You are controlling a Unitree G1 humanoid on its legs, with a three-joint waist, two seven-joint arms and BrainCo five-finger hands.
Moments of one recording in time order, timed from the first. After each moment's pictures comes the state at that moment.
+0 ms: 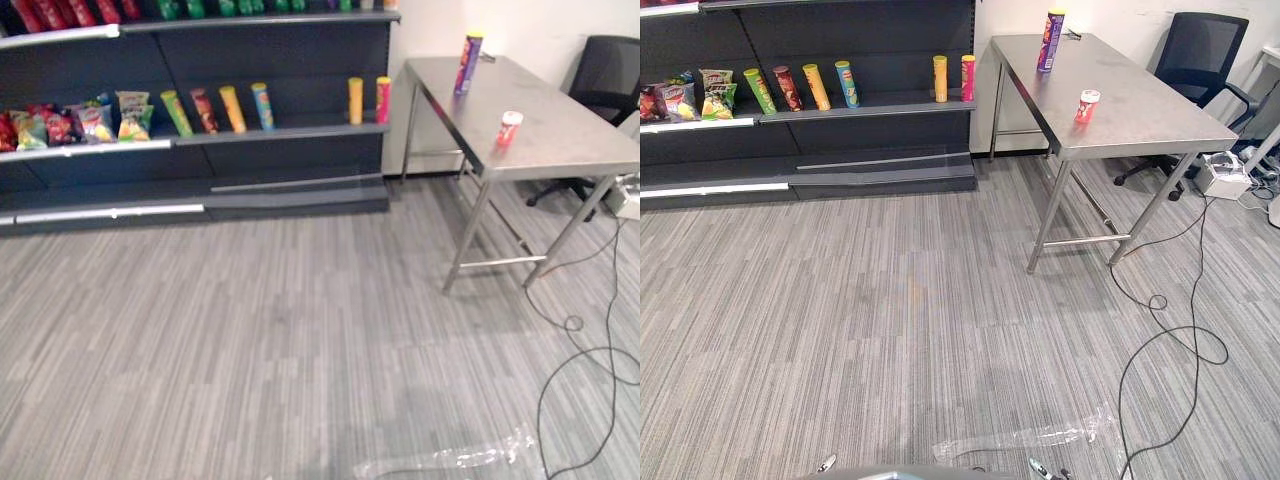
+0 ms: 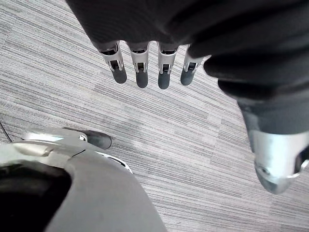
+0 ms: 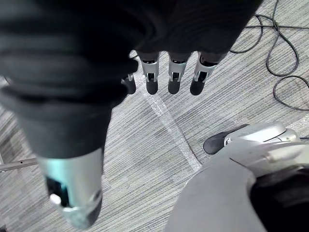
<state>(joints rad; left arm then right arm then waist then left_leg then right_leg) 0.17 0.12 0.08 1.22 -0.35 -0.15 0.01 0.15 -0.10 -0.23 1.23 0.29 -0.15 0.05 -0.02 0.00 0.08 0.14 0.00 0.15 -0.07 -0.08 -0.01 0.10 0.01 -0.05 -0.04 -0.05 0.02</state>
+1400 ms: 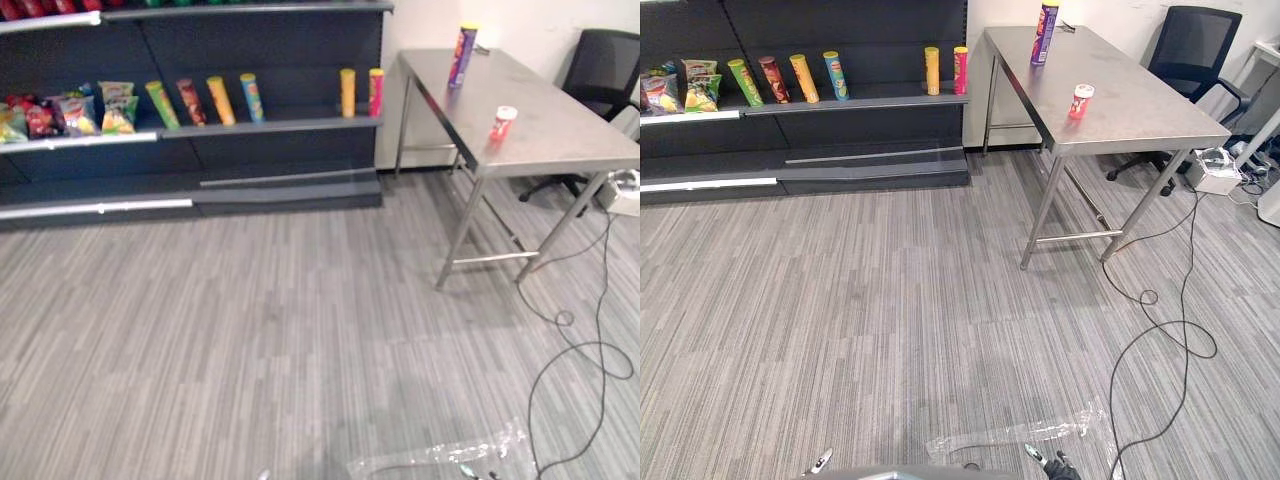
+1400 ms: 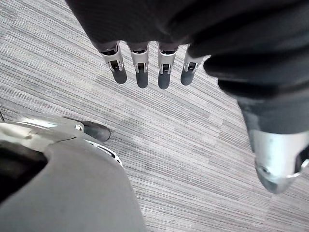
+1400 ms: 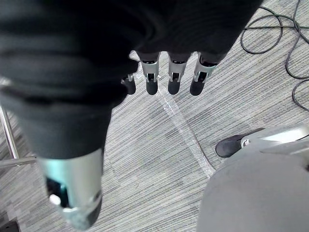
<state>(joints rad) 0.15 0.12 0.09 1.23 -0.43 -0.15 0.01 0.11 -0.09 -0.19 1.22 0.29 -0.19 0.05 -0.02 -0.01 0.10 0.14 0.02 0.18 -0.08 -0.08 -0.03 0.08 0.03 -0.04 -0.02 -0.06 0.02</state>
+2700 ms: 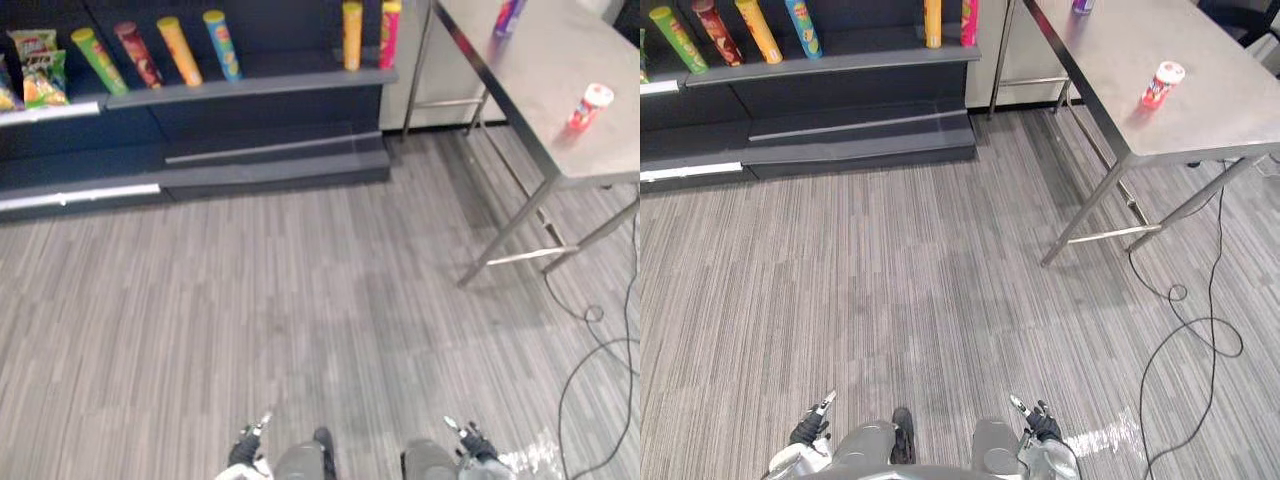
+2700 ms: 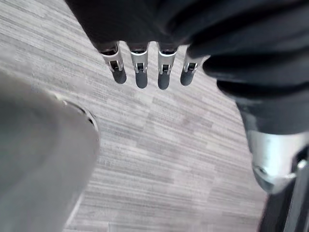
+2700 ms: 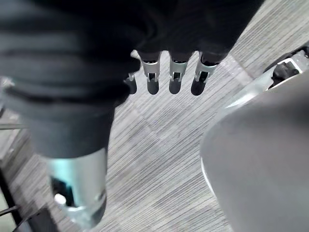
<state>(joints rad) 0.05 0.09 0.08 1.11 -0.45 -0.16 0.03 0.01 -0.03 -0.24 1.11 0.32 -0.19 0.04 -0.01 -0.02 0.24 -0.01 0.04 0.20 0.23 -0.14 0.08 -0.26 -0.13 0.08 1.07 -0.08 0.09</state>
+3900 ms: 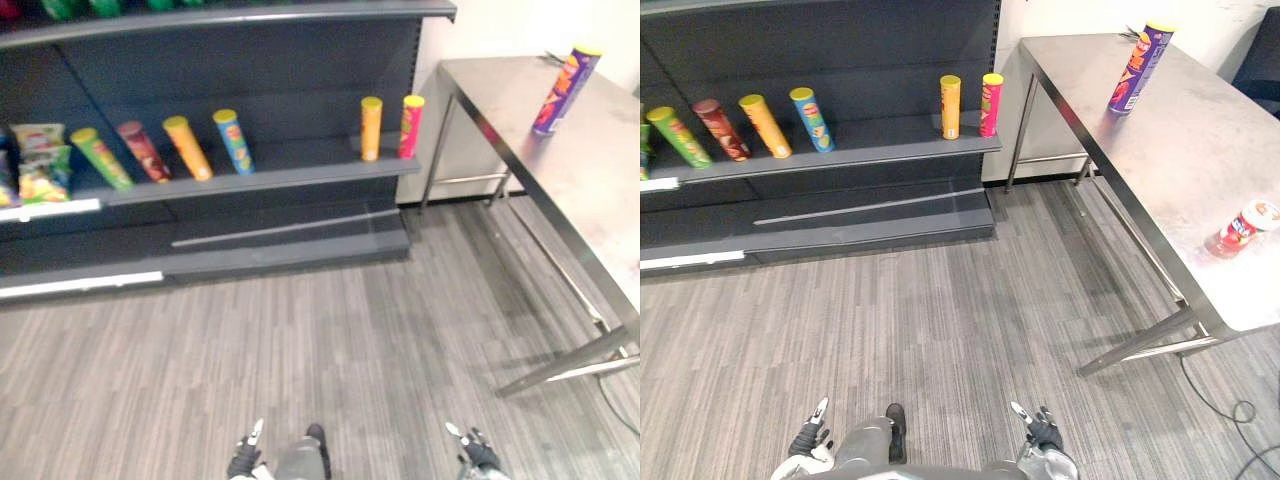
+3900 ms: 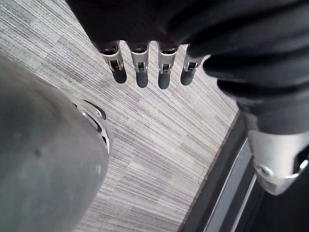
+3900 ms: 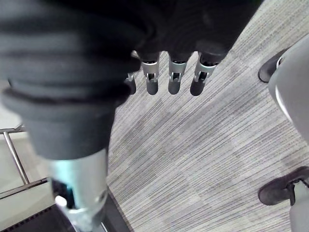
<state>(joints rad) 0.08 0.05 0.27 1.11 -0.47 -0.17 -0.01 0.07 0.02 -0.23 1.06 0.35 -0.20 0.03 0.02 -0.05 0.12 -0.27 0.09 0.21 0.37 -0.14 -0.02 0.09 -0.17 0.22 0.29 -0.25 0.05</state>
